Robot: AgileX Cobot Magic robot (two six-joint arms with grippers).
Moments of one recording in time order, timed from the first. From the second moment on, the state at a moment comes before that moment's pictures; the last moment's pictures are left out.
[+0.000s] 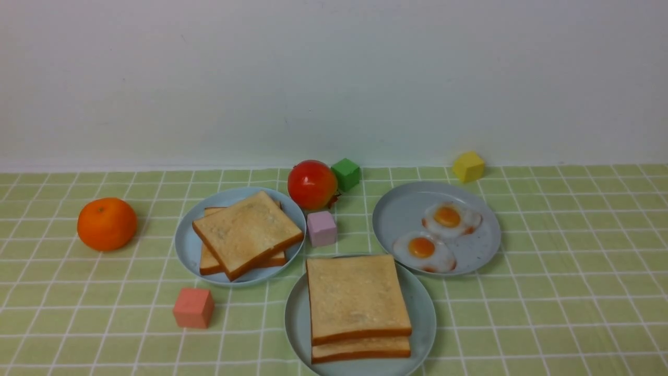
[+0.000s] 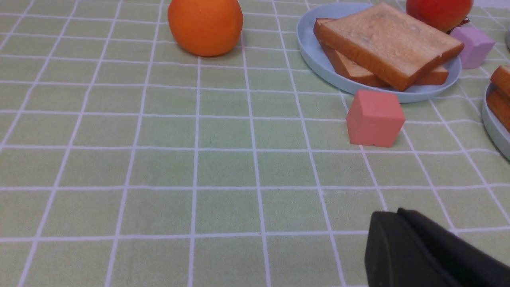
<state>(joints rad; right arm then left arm) 0.10 -0.01 0.02 0.01 0.39 0.12 -0.14 -0.01 0.03 0.06 0.39 -0.20</state>
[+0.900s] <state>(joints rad) 0.10 -0.01 0.02 0.01 0.39 0.13 -0.14 -0.01 0.03 0.06 0.39 -0.20</state>
